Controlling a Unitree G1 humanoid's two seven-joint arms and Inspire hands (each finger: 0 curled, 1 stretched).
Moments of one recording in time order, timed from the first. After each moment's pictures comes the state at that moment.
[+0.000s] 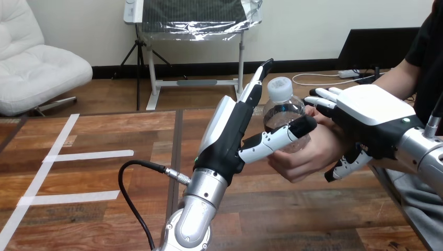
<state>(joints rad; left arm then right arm) -0.20 -0.04 -0.34 0.11 0.36 -0.15 0.06 -0.34 -0.83 0.22 0.10 -0.64 -0.19 0.30</state>
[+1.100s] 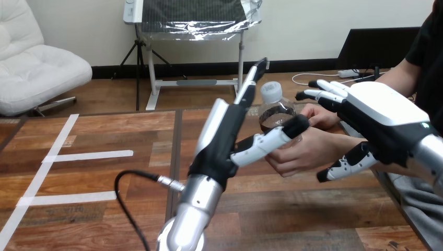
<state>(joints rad) -0.11 -0.04 -0.32 0.05 0.25 -0.23 0.06 -0.12 -0.78 0.03 -0.19 -0.44 -0.14 0.33</state>
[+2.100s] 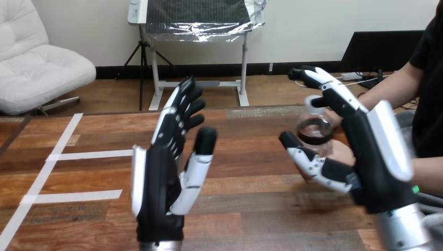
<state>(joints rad) 0.23 -0.04 -0.29 0.00 0.23 -0.69 0.32 0.19 -0.29 0.06 -0.33 -0.41 -0.39 -0.12</state>
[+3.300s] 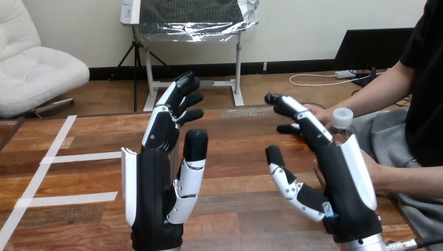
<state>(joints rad) 0.26 -0.04 -0.30 -0.03 0.36 -0.79 0.44 0.25 -0.20 0.15 -0.18 -0.35 -0.56 -0.13</state>
